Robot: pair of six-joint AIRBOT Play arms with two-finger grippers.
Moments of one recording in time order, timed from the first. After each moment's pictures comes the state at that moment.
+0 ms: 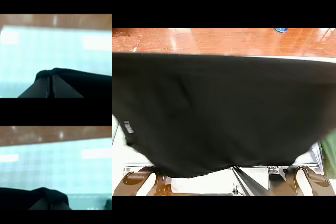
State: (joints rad) left arm 0.00 -0.71 1.46 1.57 -1.35 -1.64; right arm -0.34 -0.62 1.45 -1.16 1.50 1.52
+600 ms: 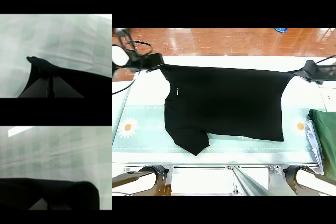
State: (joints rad) left arm -0.02 -1.38 1.34 1.57 -0.84 -1.86; right arm -0.33 -1.33 1.22 -0.82 1.07 1.30
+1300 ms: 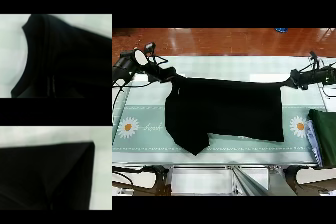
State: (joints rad) left arm 0.01 -1.63 1.43 1.44 -1.06 -1.69; right arm -0.32 -1.64 1.34 -0.90 1.24 1.28
